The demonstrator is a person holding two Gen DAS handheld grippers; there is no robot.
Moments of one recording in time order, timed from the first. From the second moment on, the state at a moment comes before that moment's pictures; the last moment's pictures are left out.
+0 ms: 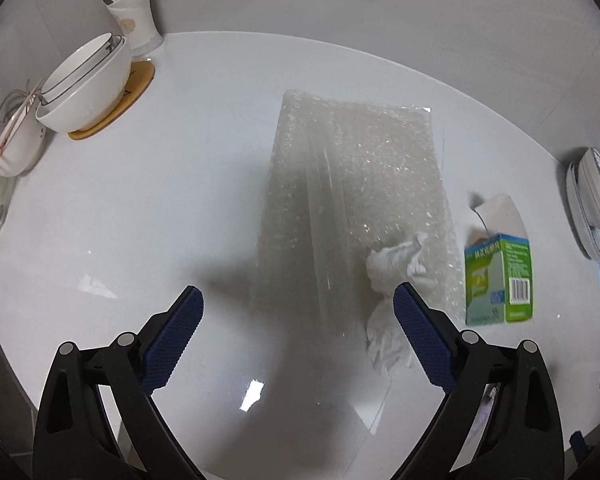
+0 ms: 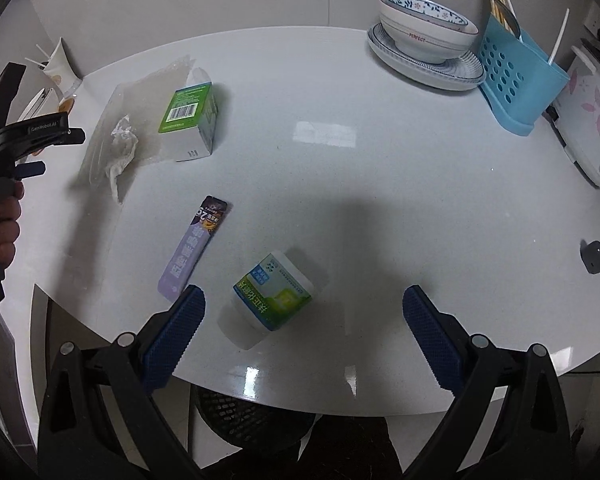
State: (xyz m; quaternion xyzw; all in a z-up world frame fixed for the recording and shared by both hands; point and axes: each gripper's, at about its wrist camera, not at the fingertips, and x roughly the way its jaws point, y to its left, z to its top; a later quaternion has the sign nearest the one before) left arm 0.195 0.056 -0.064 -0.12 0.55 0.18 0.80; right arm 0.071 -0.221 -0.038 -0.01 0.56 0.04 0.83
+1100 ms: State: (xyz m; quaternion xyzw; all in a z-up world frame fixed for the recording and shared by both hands) left arm 0.248 0.065 -0.103 -0.09 0.60 0.19 0.77; right arm 0.107 -0.208 -0.092 0.10 0.68 0.00 0.73
